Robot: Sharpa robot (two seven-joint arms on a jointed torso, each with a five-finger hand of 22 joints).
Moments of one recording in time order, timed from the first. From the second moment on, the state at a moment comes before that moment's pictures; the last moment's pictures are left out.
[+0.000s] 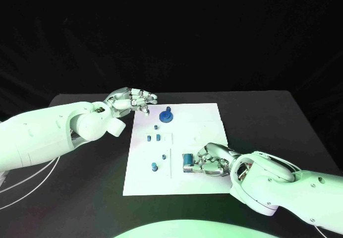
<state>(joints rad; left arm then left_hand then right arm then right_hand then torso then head) 1.20 -0.93 -0.05 1.40 -0.12 0.03 0.25 1.43 -0.21 0.42 0.20 0.31 0.81 0.21 0.32 0.29 0.91 0.15 0.37 0.14 0.96 0.08 1.02 0.51 0.17 0.94 0.17 0.77 0.77 1.11 -0.86 -0.19 1.89 -1.24 -0.38 -0.48 1.11 0.01 -0.11 0.29 0.13 1.00 0.06 0.49 0.47 1.46 0.00 1.53 1.31 1.47 -0.06 1.56 1.31 0.08 1.47 0.04 1.19 1.31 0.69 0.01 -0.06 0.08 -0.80</state>
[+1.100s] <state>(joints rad) 1.20 -0.93 -0.05 1.41 -0.12 0.03 0.22 1.43 -0.21 0.42 0.21 0.31 0.81 0.21 0.32 0.29 0.90 0.15 0.37 0.14 0.96 0.08 1.02 0.51 0.17 0.94 0.17 0.77 0.77 1.11 -0.87 -0.19 1.87 -1.23 -0.37 -0.47 1.34 -0.04 0.01 0.29 0.14 1.02 0.05 0.49 0.45 1.47 -0.02 1.56 1.31 1.47 -0.08 1.56 1.31 0.08 1.47 0.03 1.19 1.31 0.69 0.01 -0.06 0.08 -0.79</state>
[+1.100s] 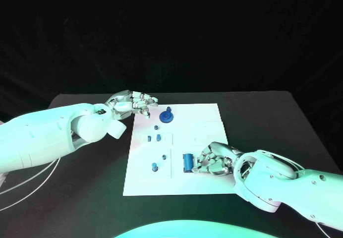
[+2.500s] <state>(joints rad) 1.19 -0.94 -0.05 1.41 -0.11 0.04 0.26 1.40 -0.23 0.36 0.25 0.31 0.81 0.20 0.32 0.29 0.90 0.14 0.39 0.16 0.96 0.08 1.03 0.52 0.17 0.94 0.17 0.75 0.76 1.16 -1.14 -0.19 1.88 -1.36 -0.37 -0.39 1.28 -0.14 0.03 0.29 0.06 0.97 0.08 0.47 0.45 1.47 0.01 1.49 1.31 1.47 -0.06 1.55 1.31 0.08 1.47 0.05 1.10 1.31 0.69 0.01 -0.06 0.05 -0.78</state>
